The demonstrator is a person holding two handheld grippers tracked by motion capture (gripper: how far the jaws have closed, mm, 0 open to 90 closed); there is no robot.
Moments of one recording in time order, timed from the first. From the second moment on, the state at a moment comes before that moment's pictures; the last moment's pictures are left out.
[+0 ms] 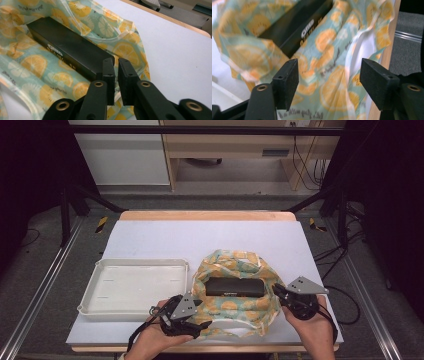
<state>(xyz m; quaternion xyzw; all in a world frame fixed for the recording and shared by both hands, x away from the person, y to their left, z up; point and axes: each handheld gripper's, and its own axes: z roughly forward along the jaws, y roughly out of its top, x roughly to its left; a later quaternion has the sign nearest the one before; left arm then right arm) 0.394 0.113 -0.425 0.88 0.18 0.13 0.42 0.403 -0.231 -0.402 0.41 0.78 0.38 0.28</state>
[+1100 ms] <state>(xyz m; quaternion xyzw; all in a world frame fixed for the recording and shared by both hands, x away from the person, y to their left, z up) 0.419 0.083 -0.471 0.90 0.23 0.13 0.34 0.509 -0.234 -0.476 0.44 0.80 0.36 0.21</state>
